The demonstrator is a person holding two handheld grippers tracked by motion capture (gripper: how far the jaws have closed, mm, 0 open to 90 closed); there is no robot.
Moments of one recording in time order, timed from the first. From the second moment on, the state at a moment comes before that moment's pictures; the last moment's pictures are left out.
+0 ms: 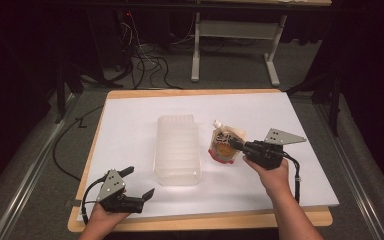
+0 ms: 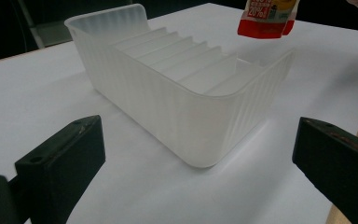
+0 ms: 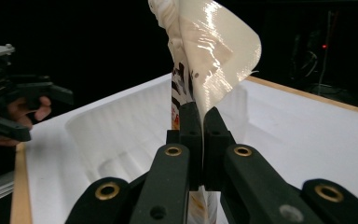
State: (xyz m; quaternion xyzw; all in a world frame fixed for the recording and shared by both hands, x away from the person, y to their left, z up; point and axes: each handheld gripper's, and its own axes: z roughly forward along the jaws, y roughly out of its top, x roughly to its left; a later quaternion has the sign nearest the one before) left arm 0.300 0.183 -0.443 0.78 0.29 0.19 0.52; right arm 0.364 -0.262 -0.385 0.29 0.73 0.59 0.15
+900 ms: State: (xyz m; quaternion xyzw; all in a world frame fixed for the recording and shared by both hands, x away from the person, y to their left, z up) left arm 0.301 0.182 -0.444 0.78 0.29 0.19 0.53; right arm 0.378 -0.223 -0.385 0.22 0.78 0.58 0.08
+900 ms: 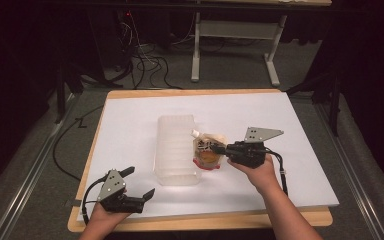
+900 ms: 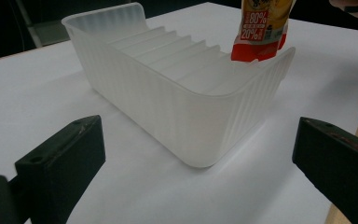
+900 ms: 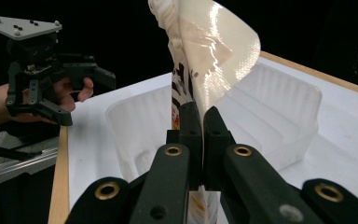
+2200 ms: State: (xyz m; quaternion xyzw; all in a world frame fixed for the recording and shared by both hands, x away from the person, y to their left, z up) left arm 0.299 0.180 -0.443 0.78 0.29 0.19 0.52; right arm 0.392 -0.170 -0.384 0.20 0.80 0.56 0.07
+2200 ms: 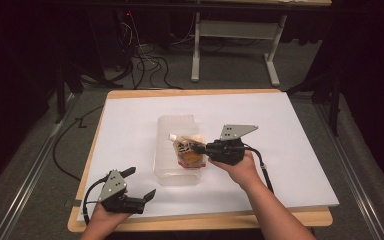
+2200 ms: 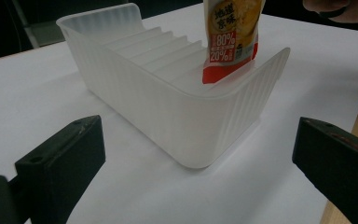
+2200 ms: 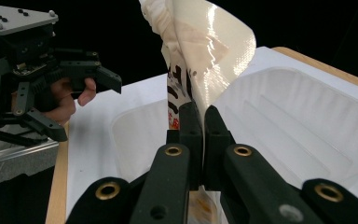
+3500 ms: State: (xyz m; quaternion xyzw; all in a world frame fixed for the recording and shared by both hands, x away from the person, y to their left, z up) left arm 0.300 0.182 -0.443 0.78 0.29 0.19 0.53; right arm 0.400 -0.135 -0.410 0.20 0.81 0.54 0.06
